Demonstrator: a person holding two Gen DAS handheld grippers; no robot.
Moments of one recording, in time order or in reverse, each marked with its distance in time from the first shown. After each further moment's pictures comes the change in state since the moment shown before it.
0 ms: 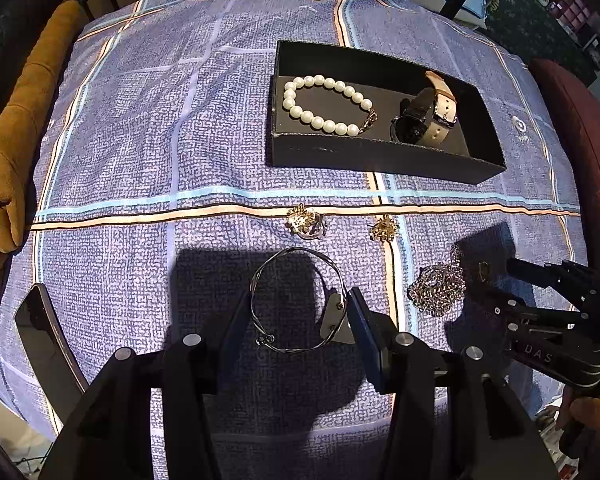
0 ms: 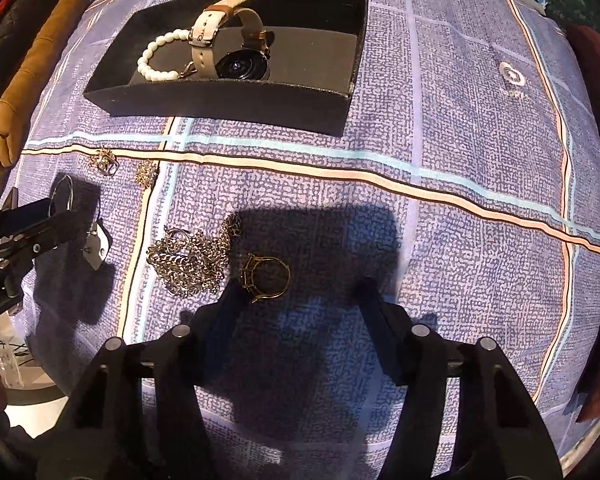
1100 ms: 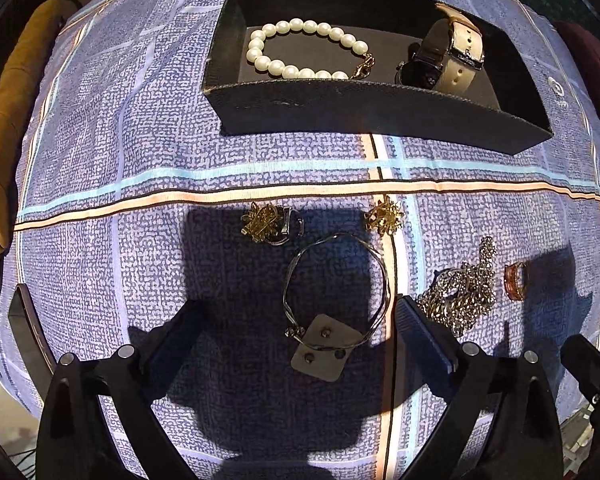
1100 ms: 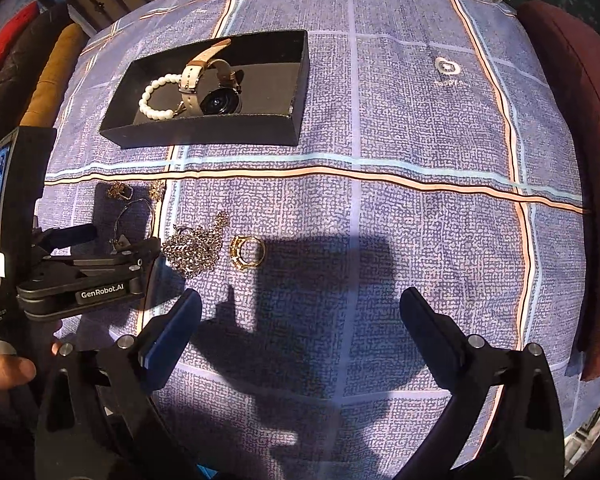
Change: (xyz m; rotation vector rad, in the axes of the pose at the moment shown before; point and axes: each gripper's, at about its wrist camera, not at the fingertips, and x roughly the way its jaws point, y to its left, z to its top) left arm 0.053 -0.056 0.021 0.018 0.121 0.127; right arm -0.046 -0.033 -0.024 0.108 -0.055 0.026
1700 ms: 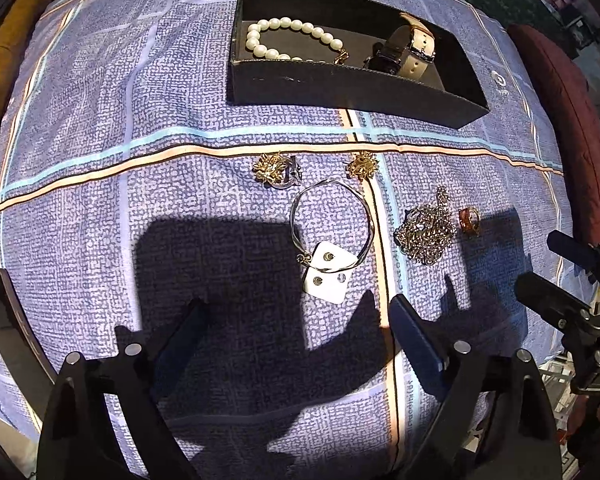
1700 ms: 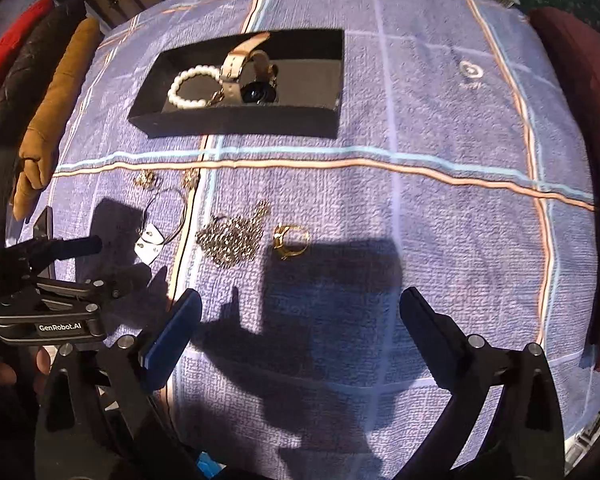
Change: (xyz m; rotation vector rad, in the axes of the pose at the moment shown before) left arm -0.029 0.062 -0.044 0.039 0.012 -0.228; right arm -0.010 0.024 -0.012 -0.016 -0.031 0.019
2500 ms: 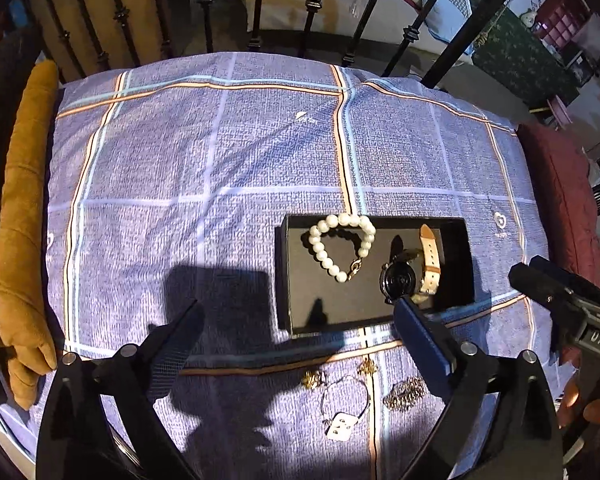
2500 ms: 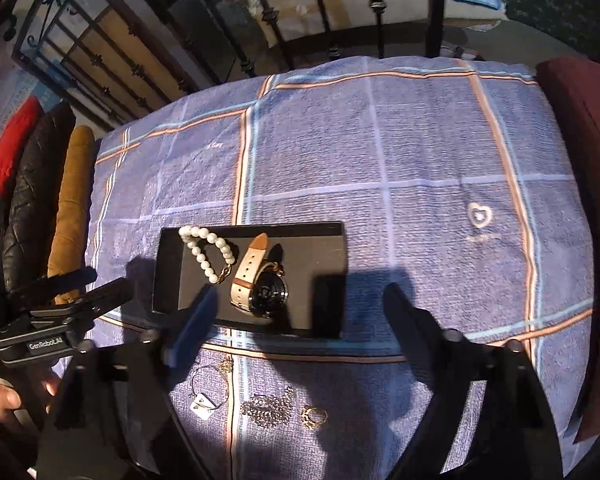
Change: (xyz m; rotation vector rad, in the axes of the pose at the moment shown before) left arm -0.087 0.017 0.115 -0.032 -0.202 -0.004; right arm -0.035 -0.027 0.119 0.179 -0.177 0.094
